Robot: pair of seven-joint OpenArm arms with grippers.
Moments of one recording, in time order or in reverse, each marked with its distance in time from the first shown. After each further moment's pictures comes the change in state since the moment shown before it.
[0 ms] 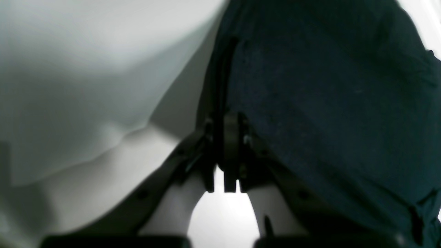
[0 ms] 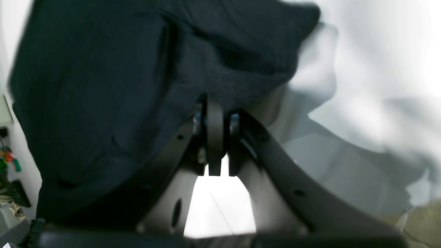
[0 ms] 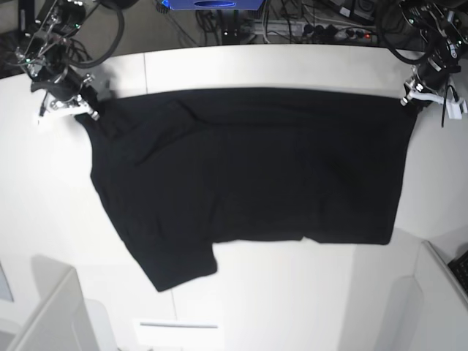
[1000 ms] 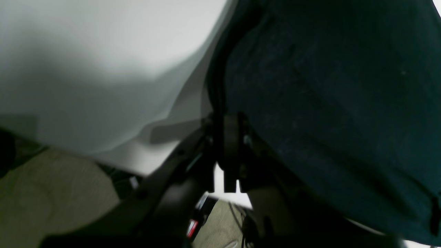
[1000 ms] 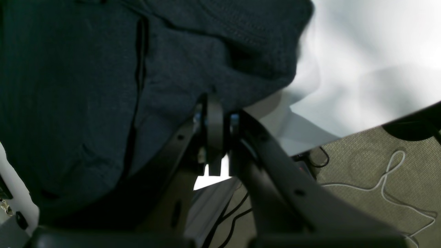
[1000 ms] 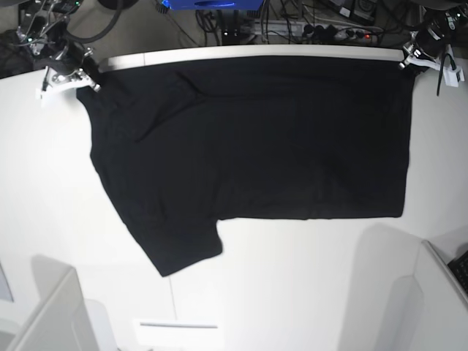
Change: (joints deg) left arm 10.0 0.0 -0.3 0.8 -0.9 -0.2 -0.2; right arm -7.3 0.5 0.5 0.3 0.2 0.2 0.2
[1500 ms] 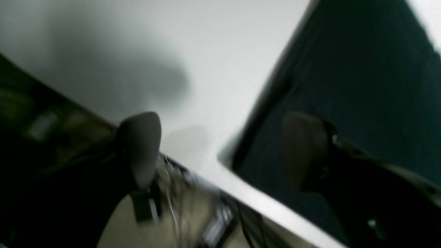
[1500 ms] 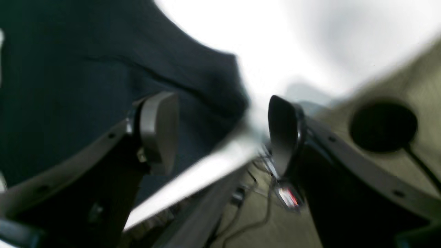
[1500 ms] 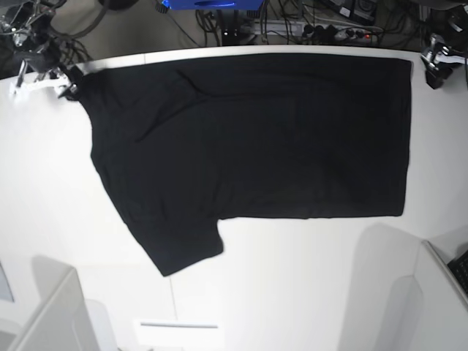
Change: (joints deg) left arm -0.8 0.8 -12.6 6.6 0.5 0.1 -0.4; right arm -0.7 0.0 7.0 7.1 0.2 0.2 0.4
